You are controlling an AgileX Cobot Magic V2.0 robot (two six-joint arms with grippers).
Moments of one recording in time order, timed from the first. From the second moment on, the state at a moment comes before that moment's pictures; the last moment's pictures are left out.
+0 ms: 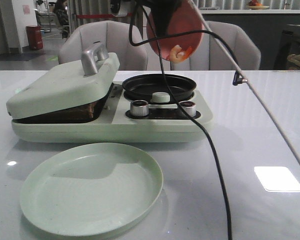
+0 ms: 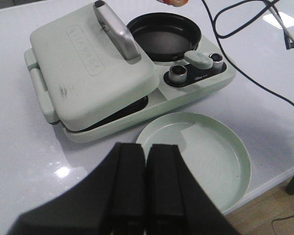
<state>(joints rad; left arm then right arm) -0.34 0.53 -0.63 -0.28 0.66 0.27 0.68 2.40 -2.33 -1.43 1.07 0.02</state>
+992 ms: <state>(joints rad) -0.34 0.53 -0.63 -0.28 0.66 0.27 0.69 2.40 -2.34 -1.61 1.07 0.12</state>
